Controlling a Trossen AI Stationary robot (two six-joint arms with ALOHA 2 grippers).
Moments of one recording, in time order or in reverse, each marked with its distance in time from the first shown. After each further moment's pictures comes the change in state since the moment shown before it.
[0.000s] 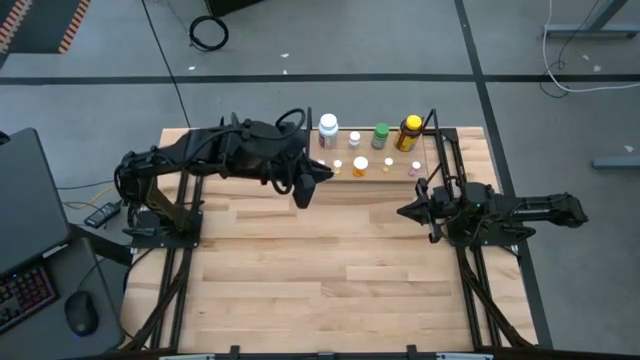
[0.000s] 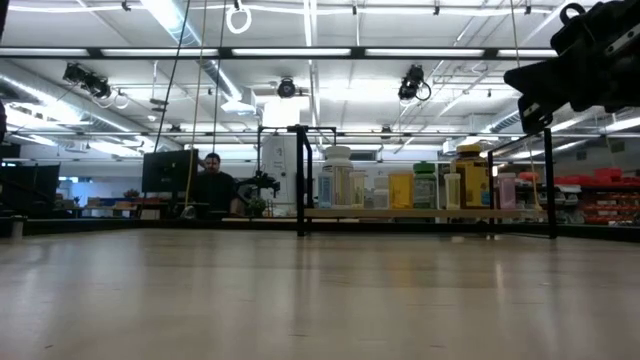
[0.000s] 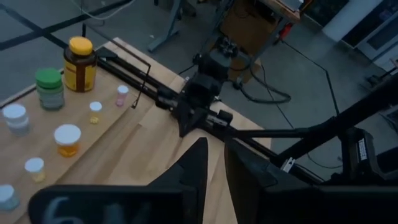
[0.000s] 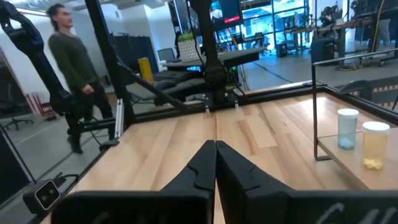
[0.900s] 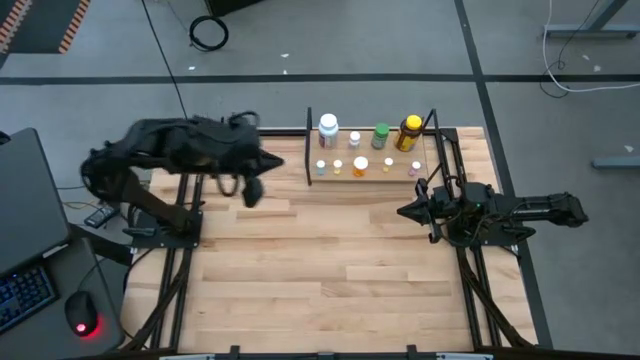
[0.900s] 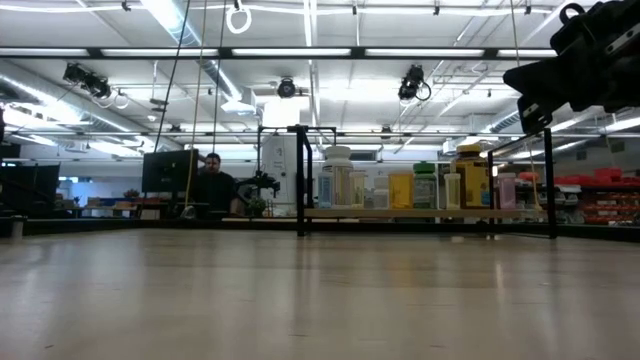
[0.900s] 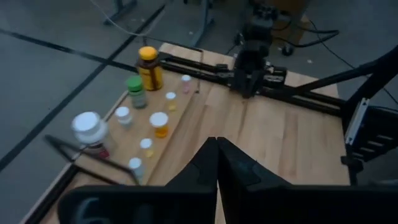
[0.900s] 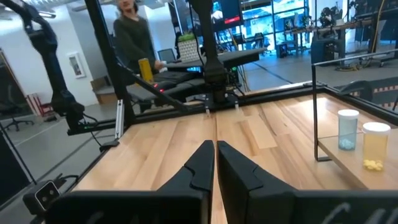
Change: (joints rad) left arm -0.042 -0.205 -0.038 -0.302 -0.163 0.300; right arm 0.000 0.007 -0.001 0.010 -0.001 0.001
